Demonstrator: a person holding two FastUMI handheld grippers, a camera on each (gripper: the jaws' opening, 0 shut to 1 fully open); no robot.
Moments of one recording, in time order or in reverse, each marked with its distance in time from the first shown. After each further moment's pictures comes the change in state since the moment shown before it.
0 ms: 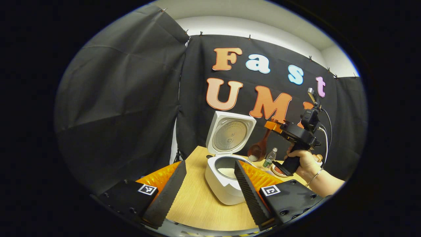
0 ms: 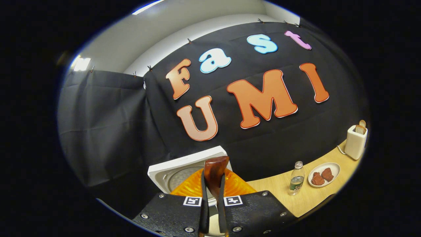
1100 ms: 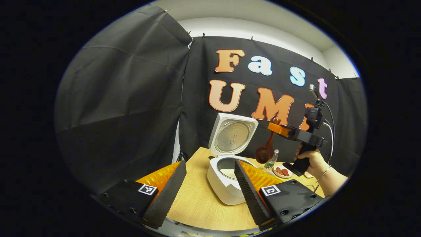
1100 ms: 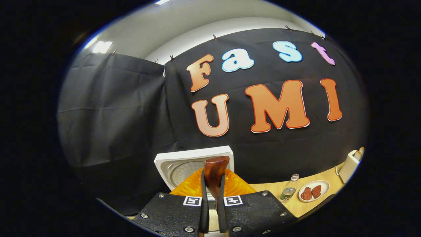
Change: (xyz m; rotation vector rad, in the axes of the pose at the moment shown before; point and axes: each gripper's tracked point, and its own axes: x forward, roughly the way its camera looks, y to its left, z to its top) left arm -0.009 0.005 0.007 -0.004 -0.021 0.021; right arm -0.023 -0.009 0.012 -0.150 0.035 0.091
